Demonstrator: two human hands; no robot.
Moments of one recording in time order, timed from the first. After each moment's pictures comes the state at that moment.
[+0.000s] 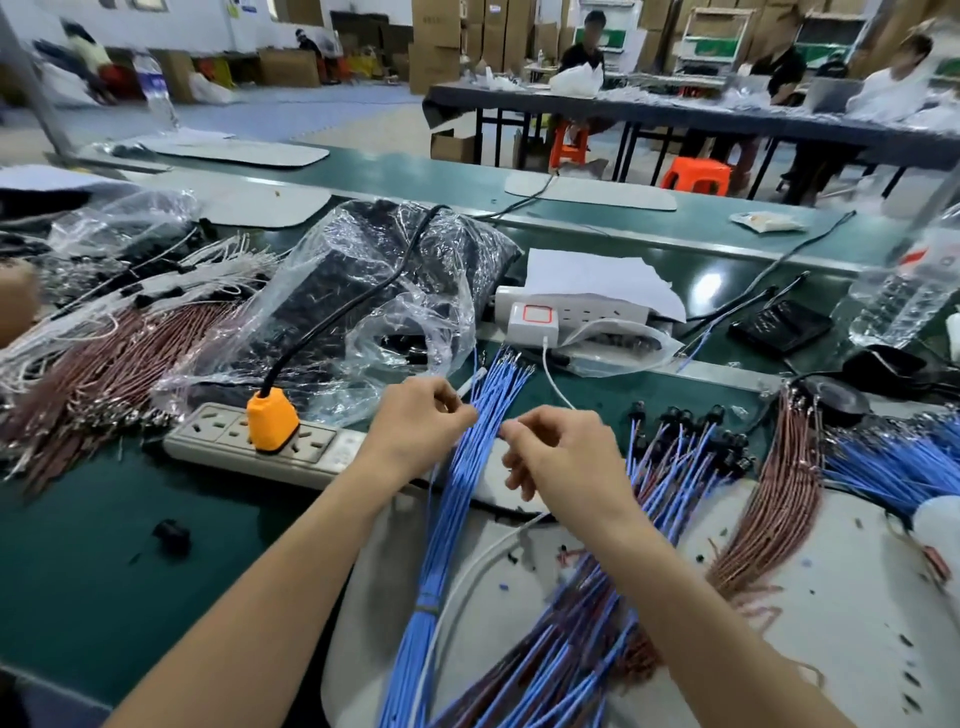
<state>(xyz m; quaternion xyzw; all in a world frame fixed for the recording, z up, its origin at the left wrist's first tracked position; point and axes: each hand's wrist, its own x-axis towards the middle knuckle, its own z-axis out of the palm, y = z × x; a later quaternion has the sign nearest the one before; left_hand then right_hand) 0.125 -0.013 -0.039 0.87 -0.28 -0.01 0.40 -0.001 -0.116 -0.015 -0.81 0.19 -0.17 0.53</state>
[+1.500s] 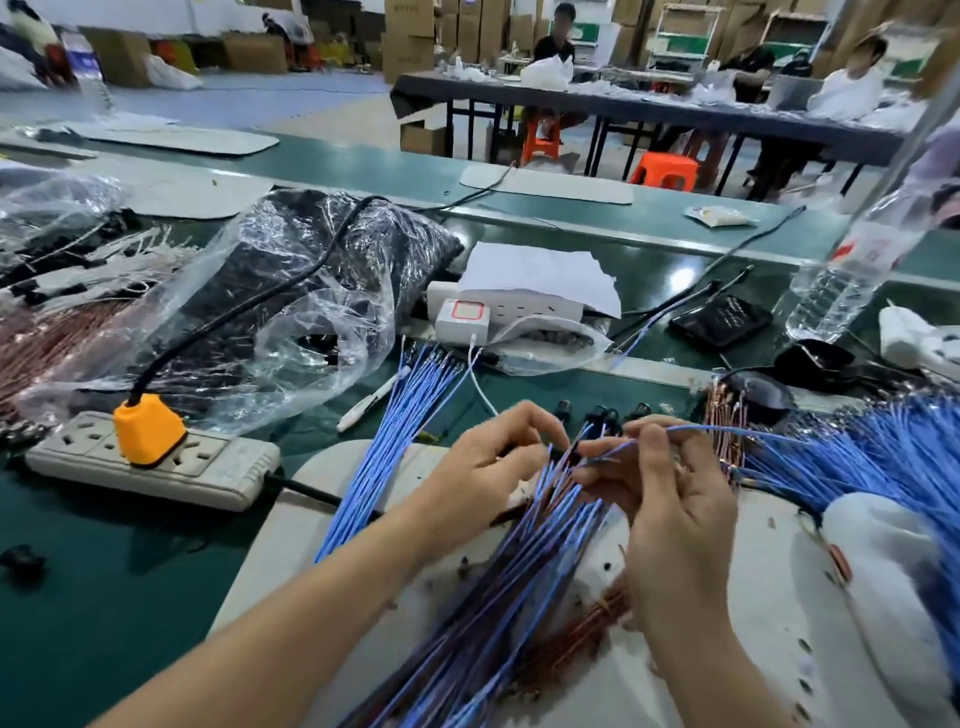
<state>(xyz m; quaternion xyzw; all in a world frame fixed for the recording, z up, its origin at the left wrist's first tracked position) 0.034 -0.088 -0.034 0.63 -0.44 -0.22 0.60 -0.075 -0.185 -0.031 -0.59 0.19 -0.44 0.65</state>
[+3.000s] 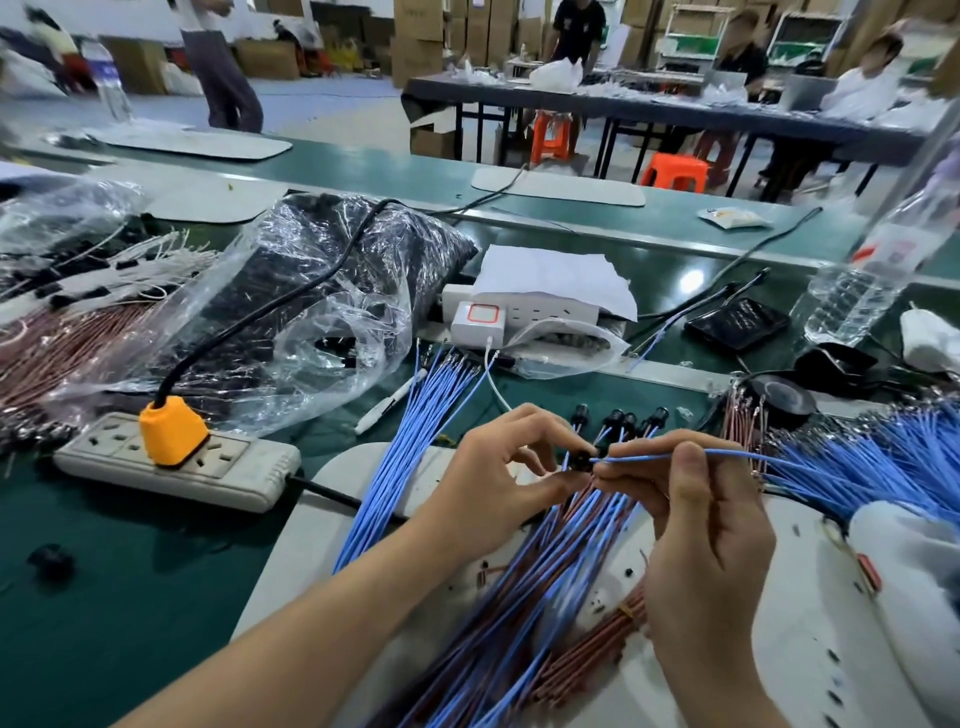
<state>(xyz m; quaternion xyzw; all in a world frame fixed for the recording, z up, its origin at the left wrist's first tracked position) 0.038 -0.086 -0.040 0.63 -0.48 -0.10 0.60 -0.081 -0.169 -0.028 -0.62 0.14 -0.51 0.57</state>
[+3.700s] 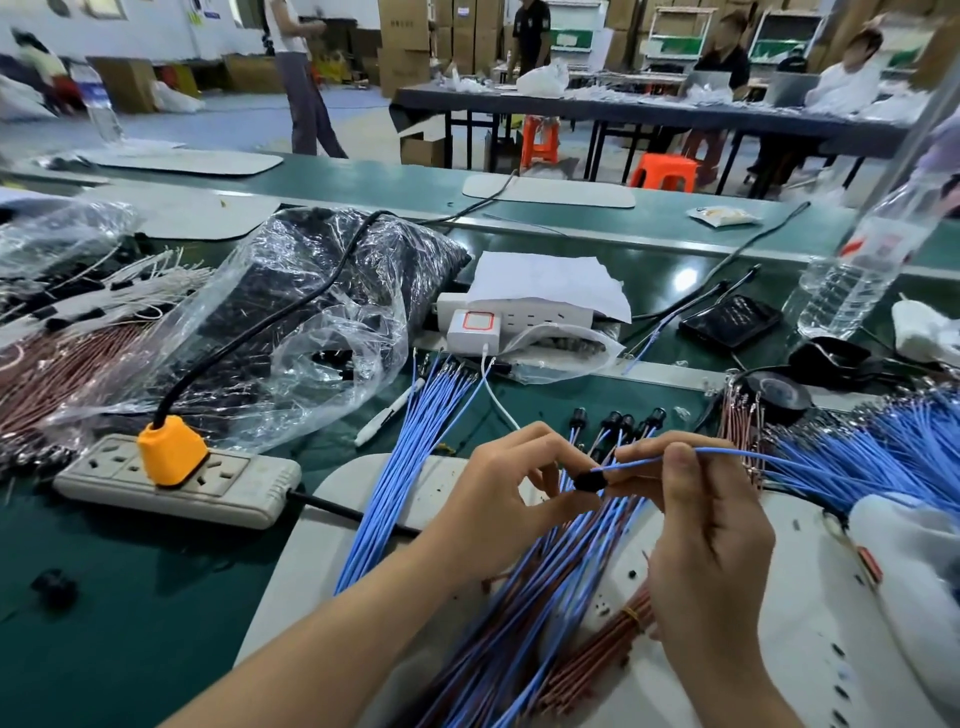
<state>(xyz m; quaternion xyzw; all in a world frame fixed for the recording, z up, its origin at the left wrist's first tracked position) 0.035 -0.088 -0.043 0.65 -0.53 -0.05 0.54 -0.083 -0.177 -0.030 -0.70 0.15 -0.52 0.46</state>
